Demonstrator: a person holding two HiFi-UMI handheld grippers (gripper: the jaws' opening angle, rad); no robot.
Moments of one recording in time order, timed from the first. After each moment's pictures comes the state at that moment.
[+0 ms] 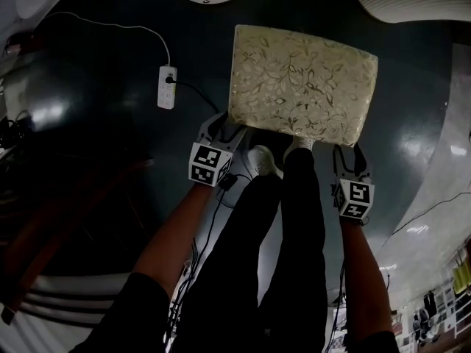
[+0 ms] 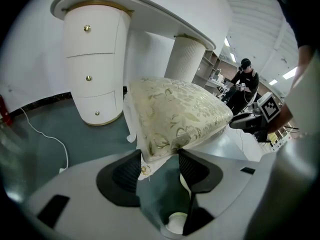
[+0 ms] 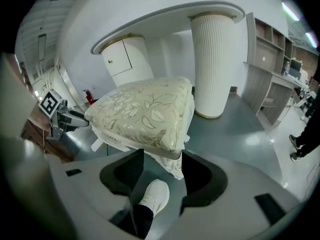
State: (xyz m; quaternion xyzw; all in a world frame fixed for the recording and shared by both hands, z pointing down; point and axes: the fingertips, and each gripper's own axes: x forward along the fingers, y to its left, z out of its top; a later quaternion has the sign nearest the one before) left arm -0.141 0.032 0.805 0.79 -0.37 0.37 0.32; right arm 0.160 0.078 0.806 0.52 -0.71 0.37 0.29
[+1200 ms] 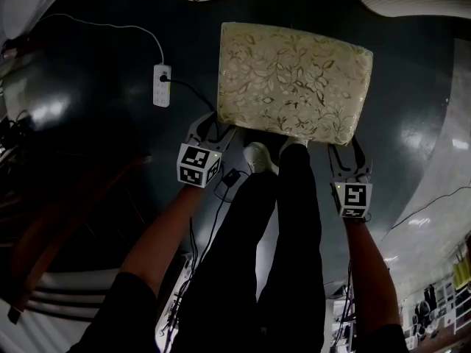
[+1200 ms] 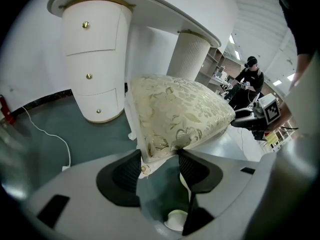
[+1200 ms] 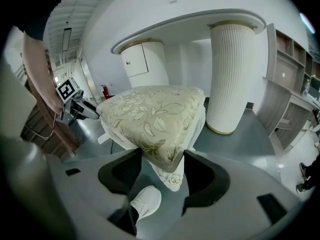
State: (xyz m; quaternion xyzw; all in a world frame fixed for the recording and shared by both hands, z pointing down) left arm -0.139 0.031 0.801 0.77 -0.37 0.39 0.34; right arm 0.160 0.064 0.796 0.46 -0.78 0.29 0.30
